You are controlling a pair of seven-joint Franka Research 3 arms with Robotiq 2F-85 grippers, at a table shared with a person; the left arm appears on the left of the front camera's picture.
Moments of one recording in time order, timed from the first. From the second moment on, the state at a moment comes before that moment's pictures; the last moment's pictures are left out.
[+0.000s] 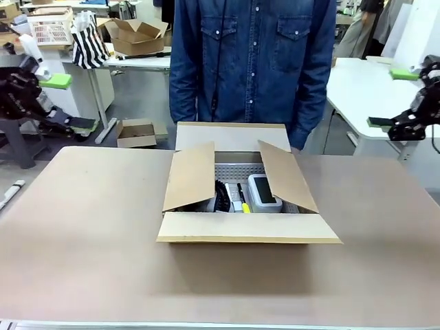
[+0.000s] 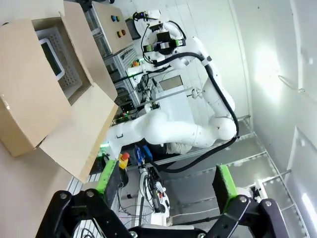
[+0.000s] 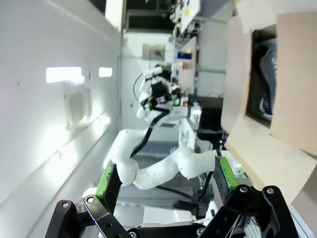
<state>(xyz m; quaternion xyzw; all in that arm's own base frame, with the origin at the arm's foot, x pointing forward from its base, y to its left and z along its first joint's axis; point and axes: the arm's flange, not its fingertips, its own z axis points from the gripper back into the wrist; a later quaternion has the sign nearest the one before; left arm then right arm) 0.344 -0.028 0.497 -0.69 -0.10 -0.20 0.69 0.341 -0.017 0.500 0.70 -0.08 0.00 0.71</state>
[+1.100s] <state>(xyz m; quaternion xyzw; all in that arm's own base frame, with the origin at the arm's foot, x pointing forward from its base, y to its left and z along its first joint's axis) 0.345 -0.031 0.502 -0.68 -0.10 -0.21 0.69 0.343 -0.019 0.503 0.71 -0.07 0.02 0.70</state>
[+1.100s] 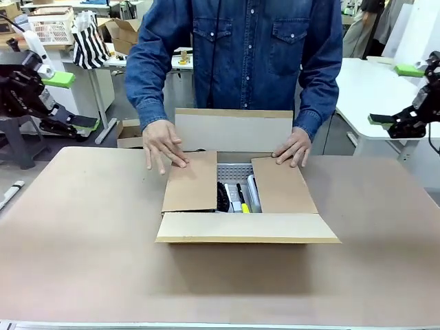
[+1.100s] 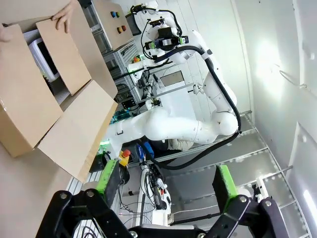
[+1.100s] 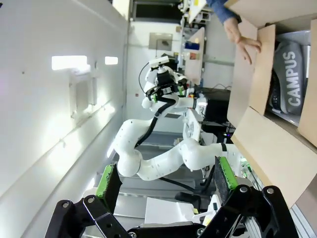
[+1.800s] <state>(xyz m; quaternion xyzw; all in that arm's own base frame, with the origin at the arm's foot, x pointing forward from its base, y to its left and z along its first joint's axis) 0.345 -0.031 0.502 -0.68 -0.10 -0.21 0.69 0.342 -0.019 0.503 0.71 -0.07 0.02 0.70</state>
